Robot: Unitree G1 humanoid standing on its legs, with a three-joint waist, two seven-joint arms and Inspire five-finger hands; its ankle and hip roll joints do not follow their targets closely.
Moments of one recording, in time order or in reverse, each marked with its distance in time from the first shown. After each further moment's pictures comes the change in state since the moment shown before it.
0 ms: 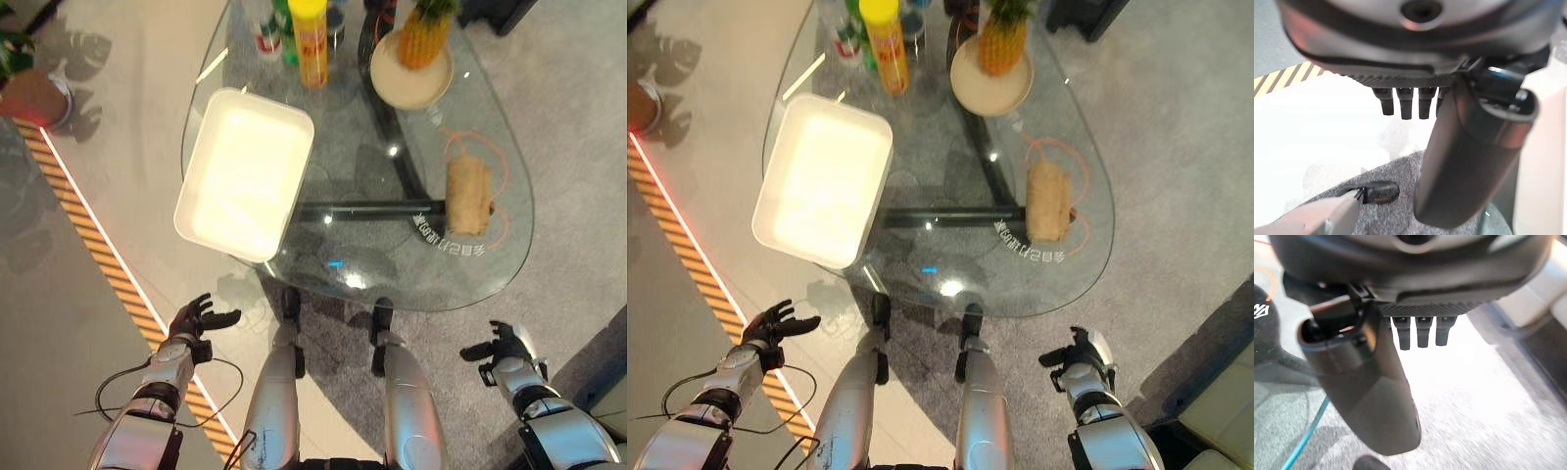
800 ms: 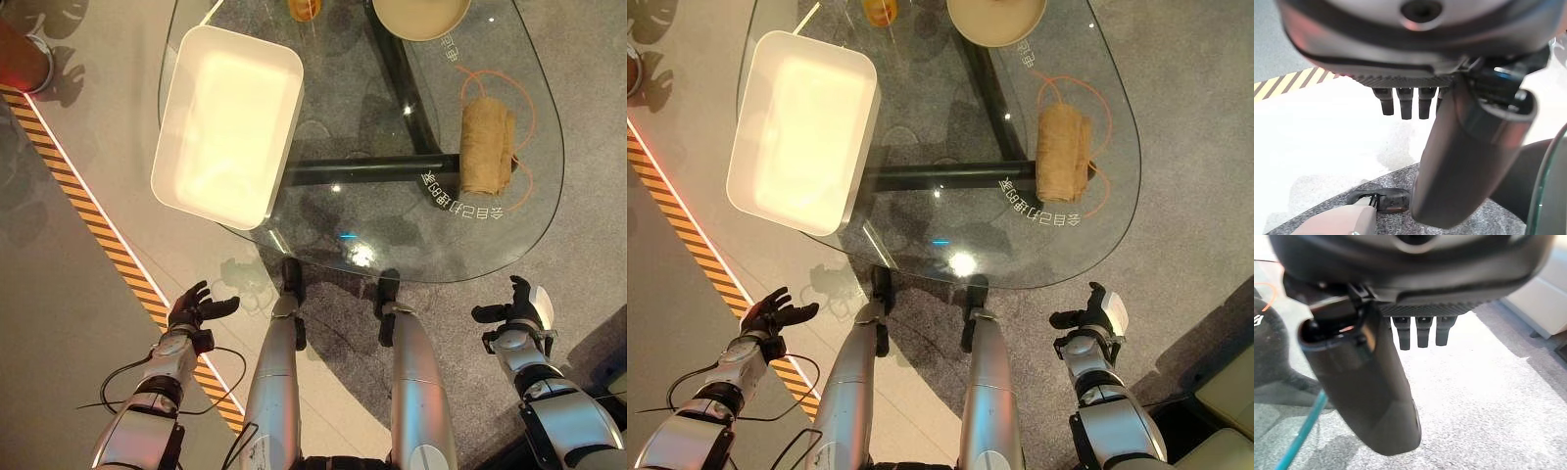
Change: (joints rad) left arm 0.006 -0.002 -0.001 -0.031 -0.073 -0.027 0.021; right arm -0.031 -0.021 0.000 -0.001 -0.001 -0.079 -0.119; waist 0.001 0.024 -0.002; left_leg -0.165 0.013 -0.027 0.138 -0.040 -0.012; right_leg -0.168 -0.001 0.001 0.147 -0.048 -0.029
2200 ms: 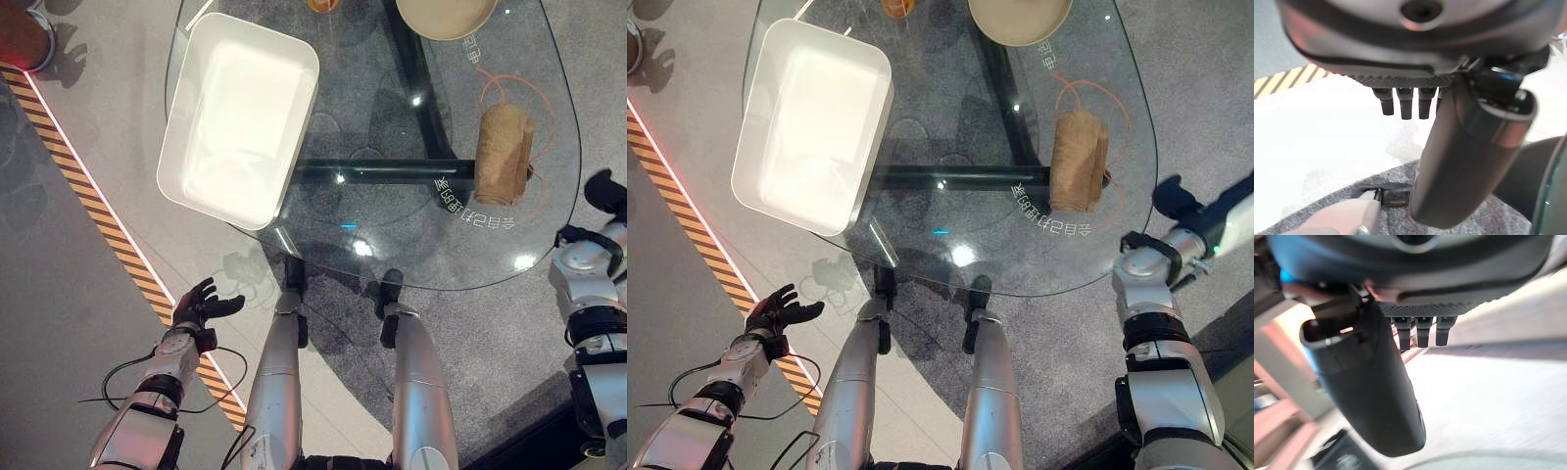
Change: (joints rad) left arm -0.003 0.009 -0.071 -0.033 -0.044 -0.012 -0.017; right arm -0.173 -0.235 -0.044 -0.465 0.191 -0.134 -0.467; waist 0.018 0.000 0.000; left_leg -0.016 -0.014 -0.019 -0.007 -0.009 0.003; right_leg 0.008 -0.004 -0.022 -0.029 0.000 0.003
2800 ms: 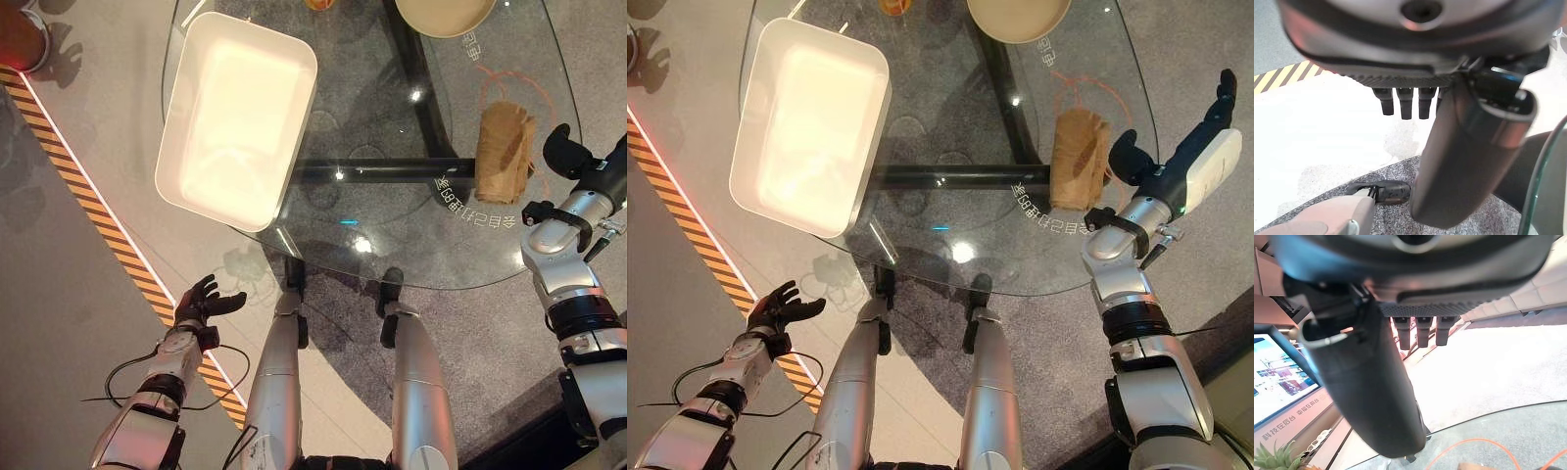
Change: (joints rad) left arm 0.008 -0.012 0.001 -0.010 0.000 -0.006 0.018; right arm -0.009 0.051 0.045 -0.177 -0.131 0.077 -0.012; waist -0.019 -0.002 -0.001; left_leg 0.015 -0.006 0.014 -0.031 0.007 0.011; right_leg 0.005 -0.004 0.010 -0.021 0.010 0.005
